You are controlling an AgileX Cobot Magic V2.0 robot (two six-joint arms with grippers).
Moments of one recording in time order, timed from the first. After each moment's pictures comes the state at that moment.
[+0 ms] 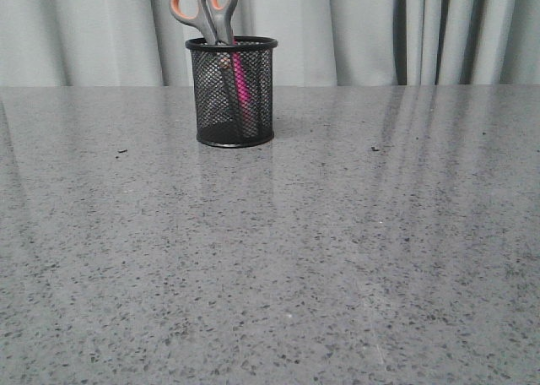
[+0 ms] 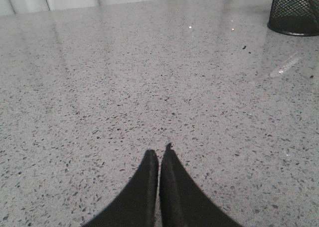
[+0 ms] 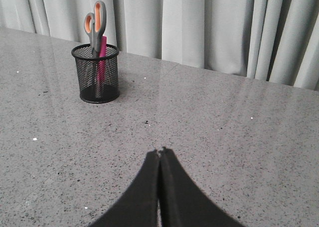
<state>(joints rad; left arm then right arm) -0.10 0.00 0.00 -0.14 0.33 0.27 0.59 -0.01 -0.45 -0.31 0.69 0.20</state>
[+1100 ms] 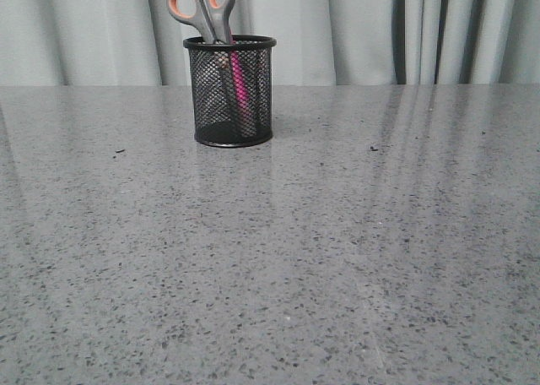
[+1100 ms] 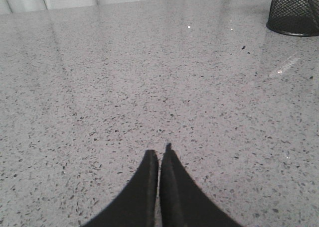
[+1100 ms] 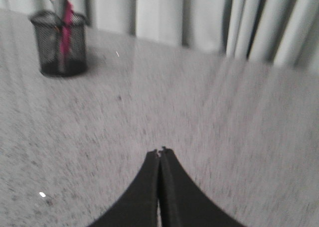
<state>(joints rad) -0.10 0.00 0.00 -0.15 0.33 0.27 0.37 0.04 -0.17 -0.28 0.41 0.20</state>
